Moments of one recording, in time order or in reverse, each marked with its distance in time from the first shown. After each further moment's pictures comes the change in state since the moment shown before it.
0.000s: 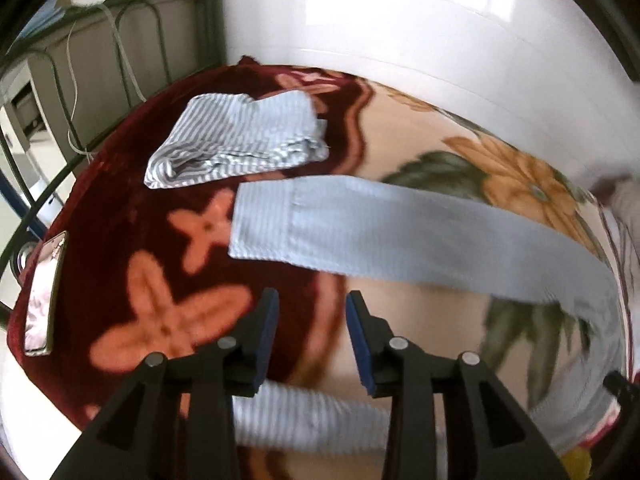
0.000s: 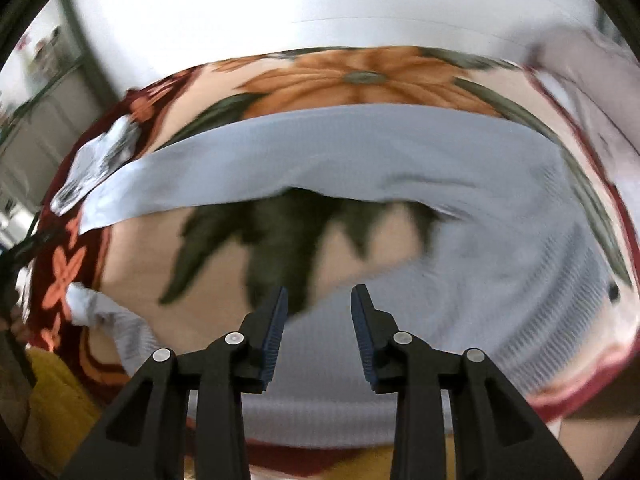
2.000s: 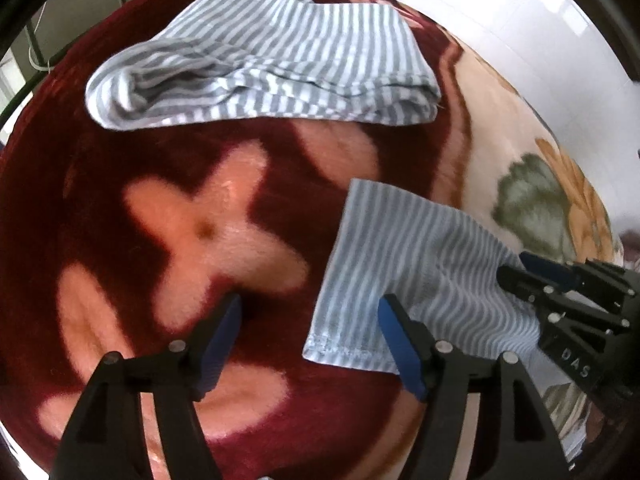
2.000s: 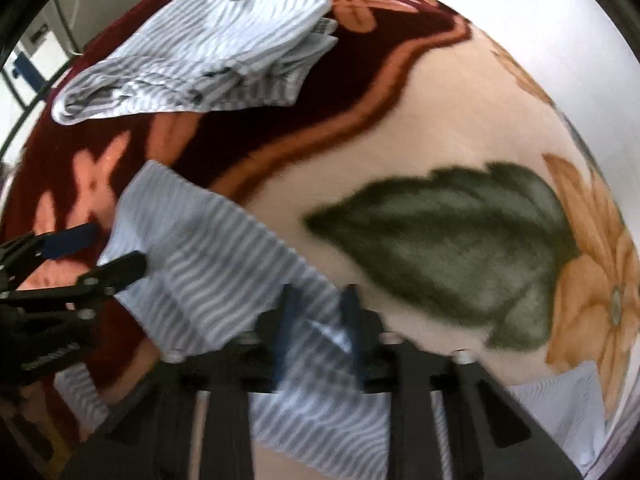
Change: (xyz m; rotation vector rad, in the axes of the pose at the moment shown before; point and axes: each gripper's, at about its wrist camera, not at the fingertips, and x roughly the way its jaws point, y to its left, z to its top) left arm 0.148 0.074 0.048 -0.201 0.267 -0.002; right arm 0.209 0.326 0.134 -0.724 0.242 0.149
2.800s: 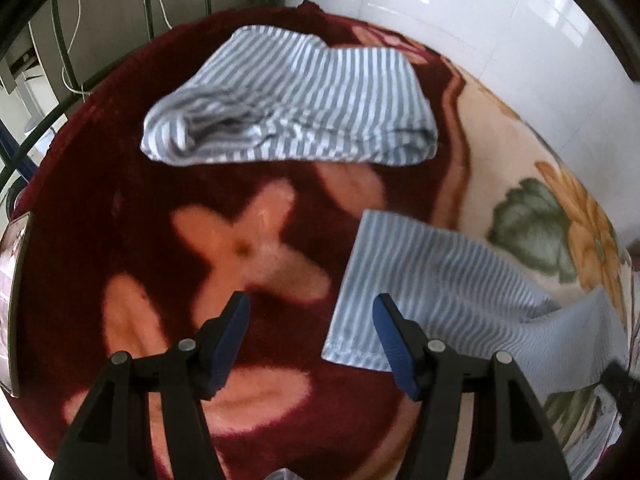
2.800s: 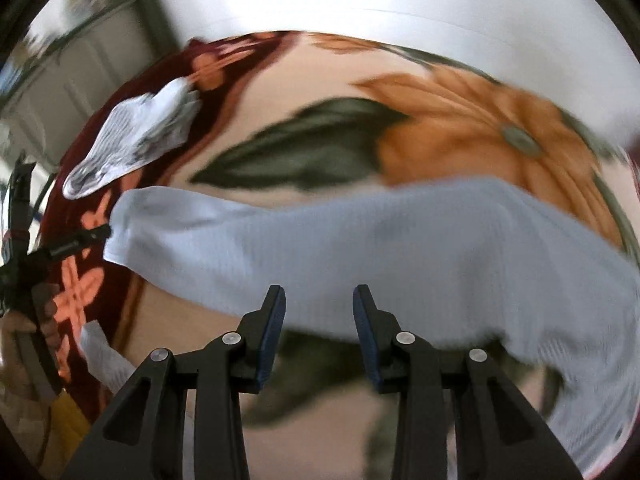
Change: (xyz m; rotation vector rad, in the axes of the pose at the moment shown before) left arm -0.028 0.003 -0.006 -0.021 -0.111 0.058; right arm -0.098 -0.077 -0.127 0.382 -0.174 -0.030
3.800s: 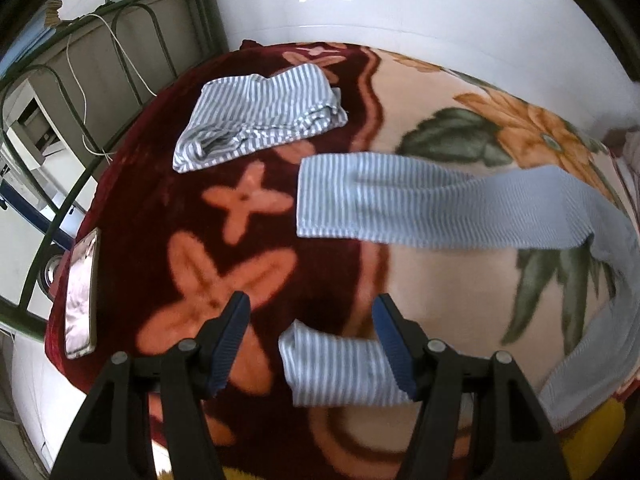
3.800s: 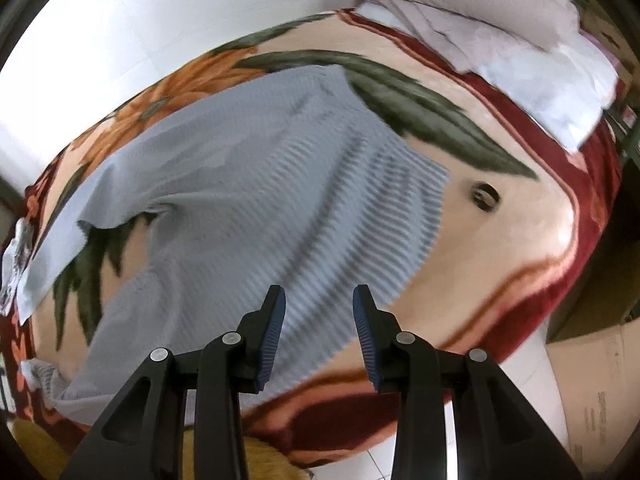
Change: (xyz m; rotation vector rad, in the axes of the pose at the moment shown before) left arm -0.110 -0.029 -0.085 0.301 -0.083 0.054; right arm -0.150 -0.292 -0.288 0.675 -0.086 -0.304
